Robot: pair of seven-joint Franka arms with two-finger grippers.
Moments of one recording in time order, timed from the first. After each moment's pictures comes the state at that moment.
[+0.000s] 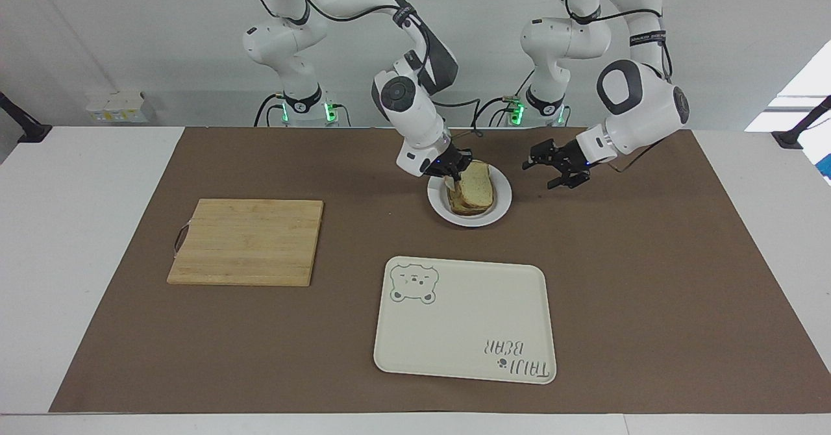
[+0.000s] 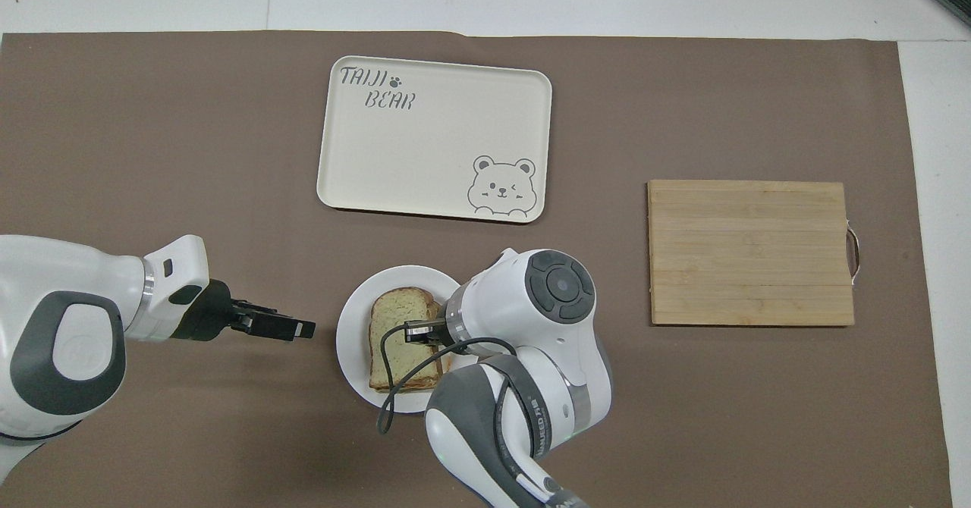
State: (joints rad) left arm -0.15 -0.13 0.04 -2.35 -0.68 2.00 0.57; right arm 0.69 0.24 0.00 -1.99 0.57 2.29 0.29
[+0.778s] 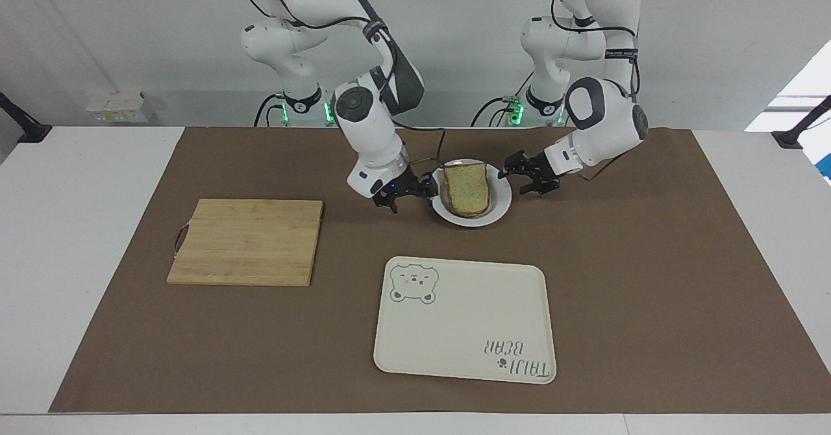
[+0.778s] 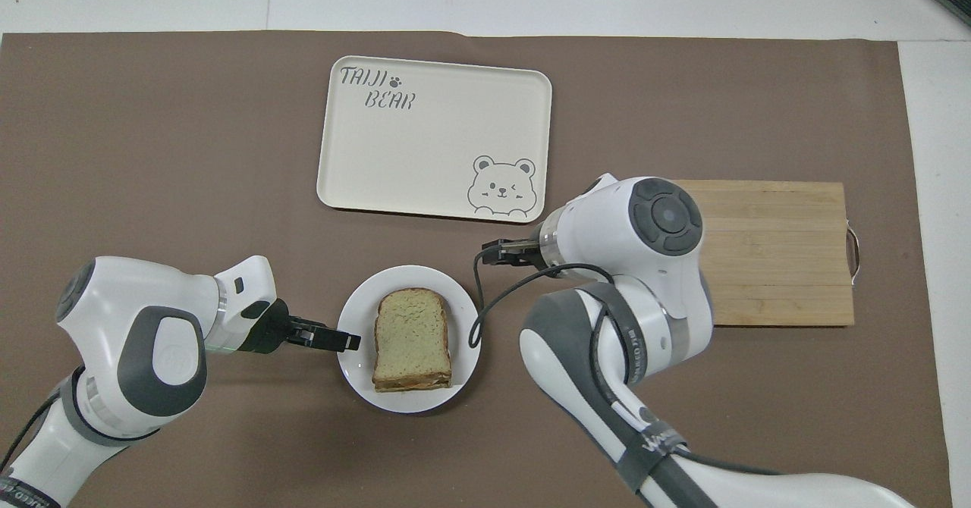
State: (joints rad) left arm -0.28 -0.04 0.04 -2.44 -0.78 2.15 0.58; right arm 0.47 0.20 -0.02 -1.93 0.26 2.25 0.28
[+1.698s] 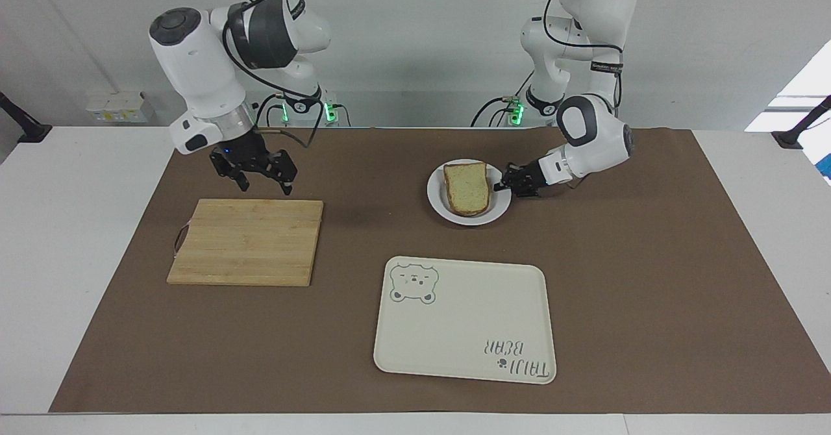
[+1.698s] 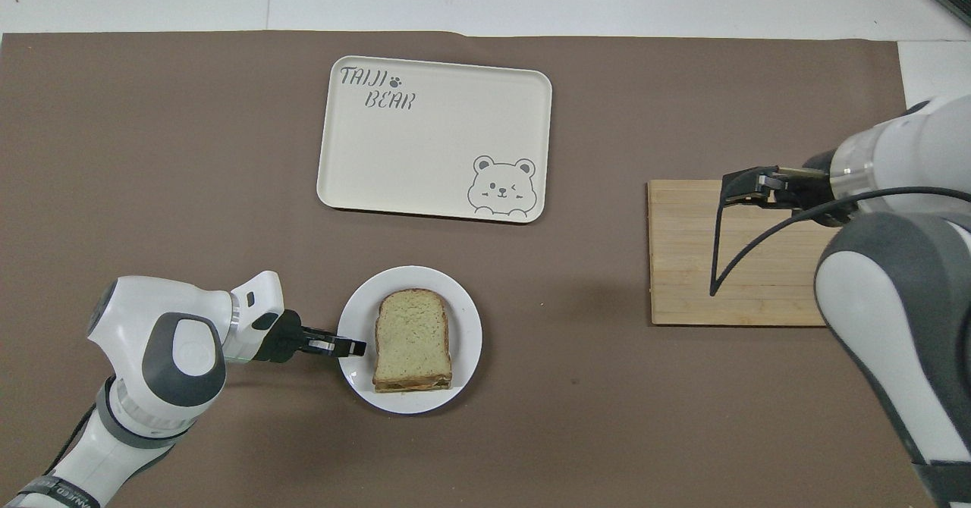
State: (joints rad) left arm -0.28 0.03 0.05 -2.49 -0.98 2.17 0.75; right arm 0.08 -0.02 -0.03 -1.81 0.07 1.88 0.23
